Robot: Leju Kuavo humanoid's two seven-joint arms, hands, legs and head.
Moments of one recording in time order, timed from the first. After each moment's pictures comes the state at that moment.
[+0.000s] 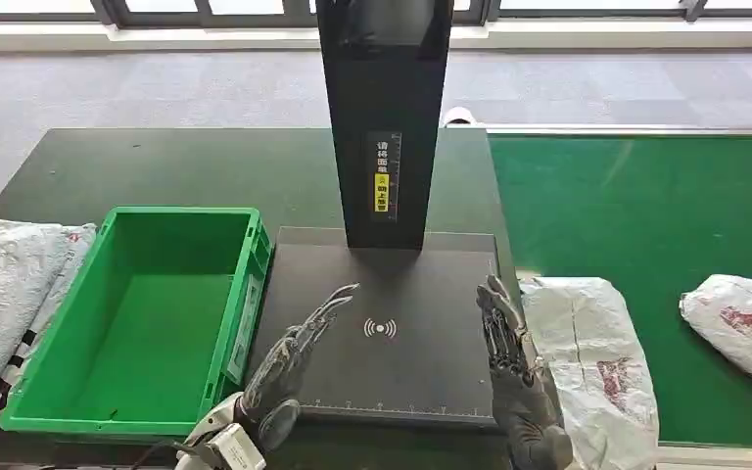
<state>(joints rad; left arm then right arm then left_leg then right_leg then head) 0.07 -0.09 -0.49 -1.66 -0.21 -0.08 -0.70 0.21 -0.03 0.41 -1.77 0.26 -0.30 -0.70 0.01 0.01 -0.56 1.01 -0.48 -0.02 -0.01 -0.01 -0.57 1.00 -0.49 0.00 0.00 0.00</state>
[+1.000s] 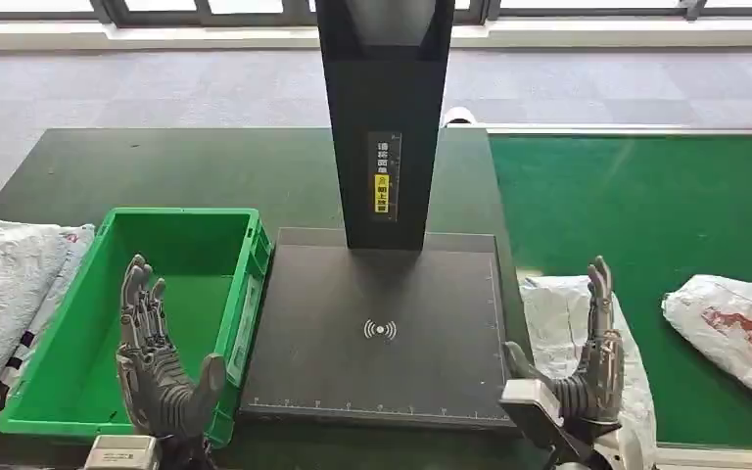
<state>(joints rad) 0.27 -0.19 -0.34 -1.86 -0.25 0.53 -0.70 0.15 0.04 0.09 -1.56 0.83 -0.57 -0.37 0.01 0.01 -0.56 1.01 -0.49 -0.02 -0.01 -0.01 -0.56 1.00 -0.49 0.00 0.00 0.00</state>
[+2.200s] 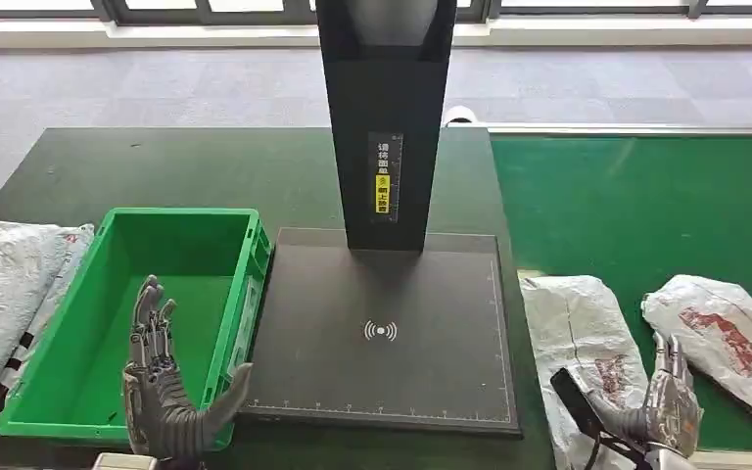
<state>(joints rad) 0.35 -0.20 -0.32 -1.88 -0.26 0.42 -0.70 0.18 0.03 -0.26 -1.39 1.30 -0.33 0.03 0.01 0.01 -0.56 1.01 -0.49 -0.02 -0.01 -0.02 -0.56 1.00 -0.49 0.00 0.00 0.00</state>
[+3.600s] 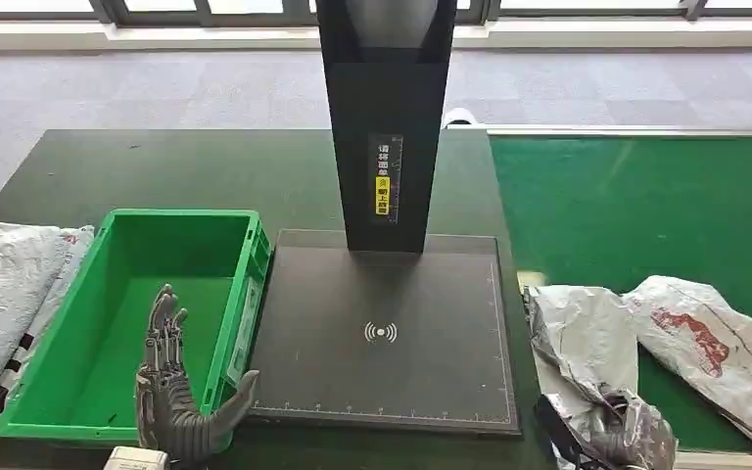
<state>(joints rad) 0.36 -0.16 -0.32 -1.83 -0.22 0.44 -0.70 0.24 0.08 -0.27 -1.33 1.40 -0.32 0.06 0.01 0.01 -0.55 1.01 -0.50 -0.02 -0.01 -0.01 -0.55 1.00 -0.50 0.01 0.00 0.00</state>
